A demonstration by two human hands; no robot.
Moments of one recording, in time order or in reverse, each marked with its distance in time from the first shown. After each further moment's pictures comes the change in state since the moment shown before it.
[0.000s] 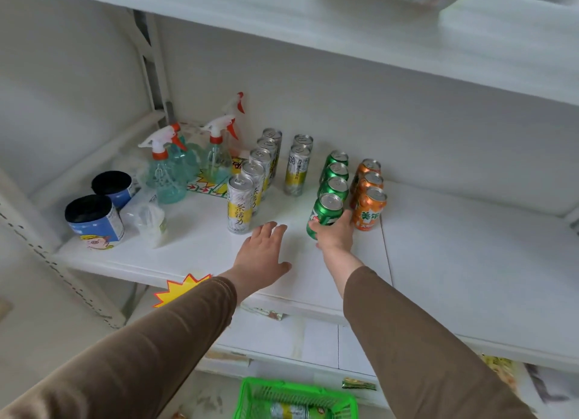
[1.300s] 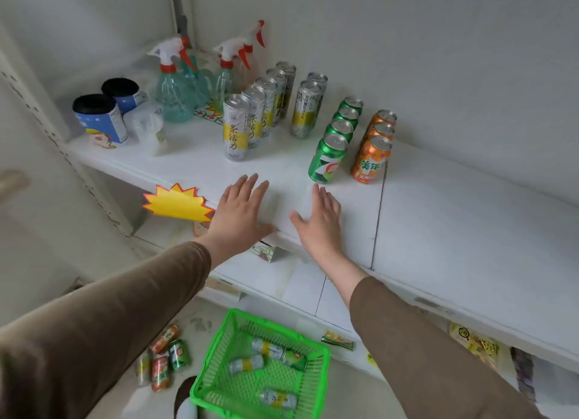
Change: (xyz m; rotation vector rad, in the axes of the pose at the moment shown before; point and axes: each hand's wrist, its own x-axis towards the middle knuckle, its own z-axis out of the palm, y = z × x) left_hand -0.072 0.032 0.055 0.128 0.173 -0.162; right_hand -0.054 0.097 -0.057 -0.511 -0.320 -0.673
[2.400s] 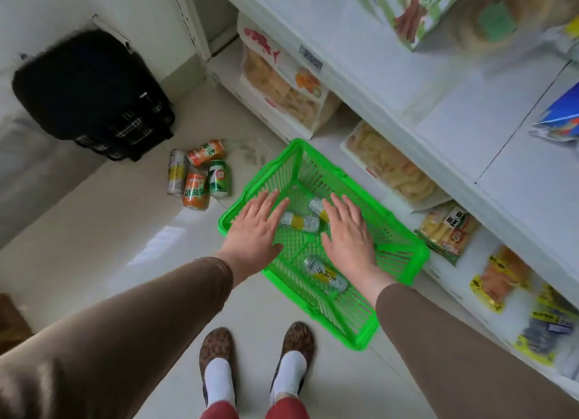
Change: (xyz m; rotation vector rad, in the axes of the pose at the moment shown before) left_hand -0.340 -0.058 0.477 -0.005 -0.491 -0.333; right_hand -0.239 0.288 0.434 -0.370 -0.601 -0.434
